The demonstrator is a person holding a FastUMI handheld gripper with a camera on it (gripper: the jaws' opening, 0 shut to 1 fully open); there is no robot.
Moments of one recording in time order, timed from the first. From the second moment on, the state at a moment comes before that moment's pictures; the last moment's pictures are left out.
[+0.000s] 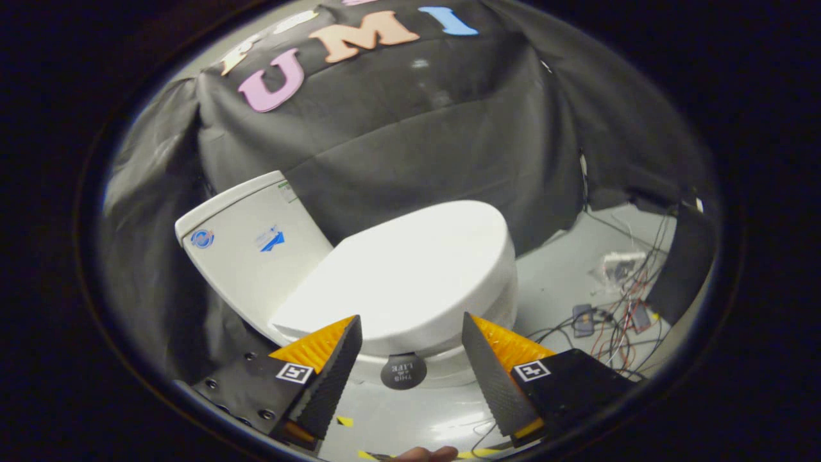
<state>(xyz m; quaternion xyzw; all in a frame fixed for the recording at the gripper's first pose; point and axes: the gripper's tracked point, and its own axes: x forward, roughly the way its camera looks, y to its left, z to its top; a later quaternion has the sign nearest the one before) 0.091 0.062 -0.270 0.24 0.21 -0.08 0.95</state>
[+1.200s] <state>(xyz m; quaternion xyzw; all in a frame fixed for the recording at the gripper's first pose) 0.102 0.118 -0.338 0.57 0.23 -0.05 0.79</state>
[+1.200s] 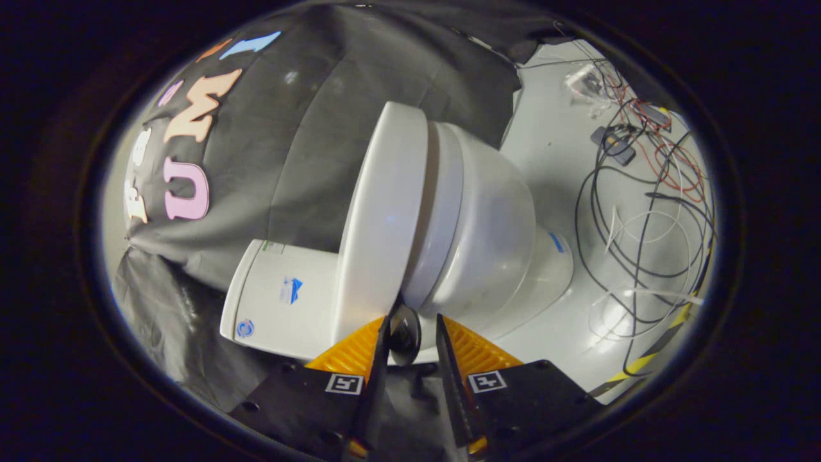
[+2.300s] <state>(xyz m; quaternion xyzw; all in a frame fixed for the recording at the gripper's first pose) 0.119 0.129 -0.244 0.53 0.22 -0.07 0.81</state>
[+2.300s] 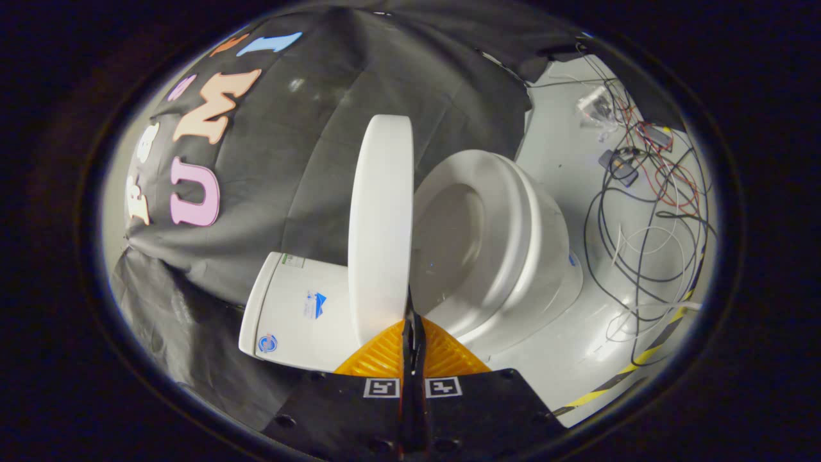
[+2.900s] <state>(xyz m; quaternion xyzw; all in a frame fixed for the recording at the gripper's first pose) 0.136 0.157 -0.171 0.44 0.23 -0.08 0.86</state>
